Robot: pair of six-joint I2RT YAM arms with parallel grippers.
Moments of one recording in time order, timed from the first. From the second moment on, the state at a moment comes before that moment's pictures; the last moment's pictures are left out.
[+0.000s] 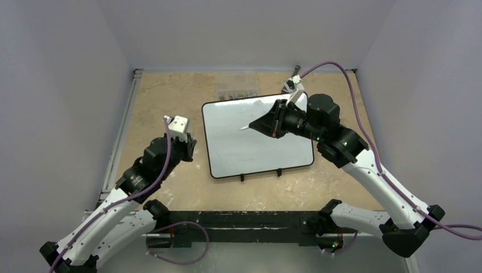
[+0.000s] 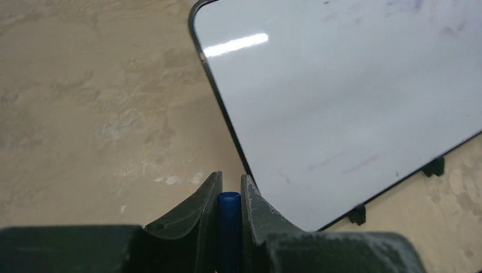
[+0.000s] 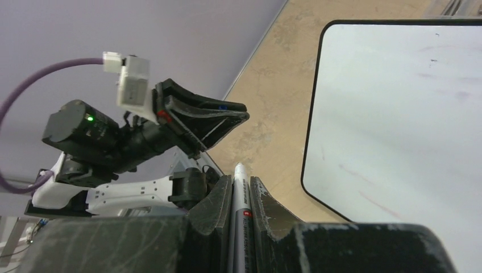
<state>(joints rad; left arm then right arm) -0.66 0.63 0.73 -0.40 -0.20 -0.13 0.69 1.06 1.24 -0.40 -0.30 0.66</state>
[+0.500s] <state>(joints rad) -0.61 0.65 0.33 -0.22 -0.61 -0.47 0.69 1.01 1.14 -0.40 -0.28 0.66</state>
